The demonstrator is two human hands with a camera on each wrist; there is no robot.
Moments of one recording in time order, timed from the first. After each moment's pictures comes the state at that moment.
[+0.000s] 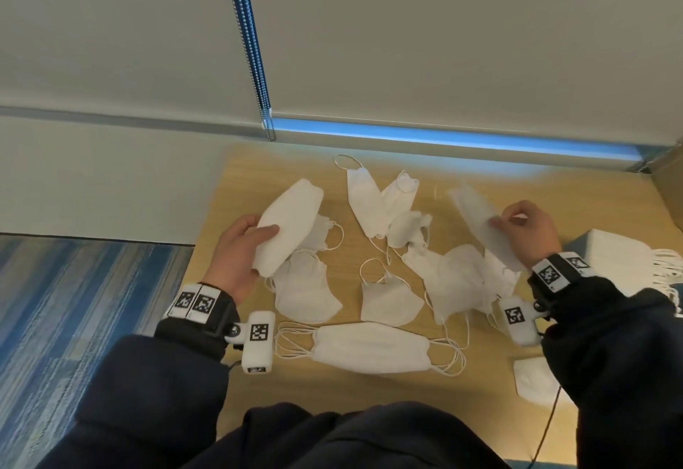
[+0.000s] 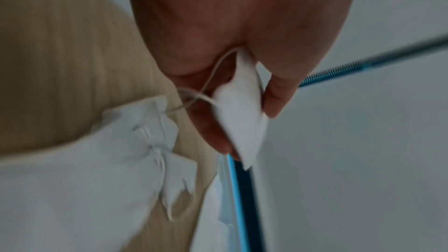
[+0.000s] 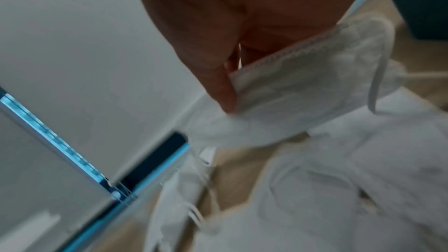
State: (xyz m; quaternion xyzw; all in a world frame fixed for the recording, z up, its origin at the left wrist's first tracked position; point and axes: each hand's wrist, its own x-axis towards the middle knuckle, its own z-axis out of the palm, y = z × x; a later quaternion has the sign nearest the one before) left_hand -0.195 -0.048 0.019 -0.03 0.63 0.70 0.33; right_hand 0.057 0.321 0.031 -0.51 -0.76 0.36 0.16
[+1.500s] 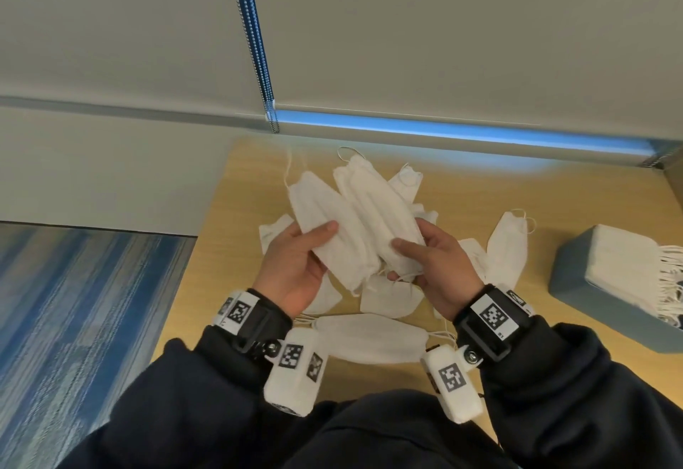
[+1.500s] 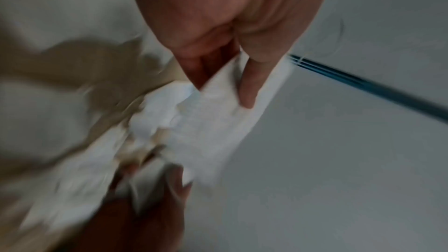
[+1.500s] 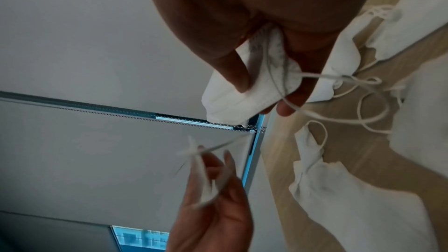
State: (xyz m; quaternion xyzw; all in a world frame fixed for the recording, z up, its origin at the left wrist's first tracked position) left_hand -0.112 -0.002 0.066 -0.08 0.43 0.80 0.41; right_hand 0.018 0.164 0.062 -0.32 -0.53 0.78 0.10
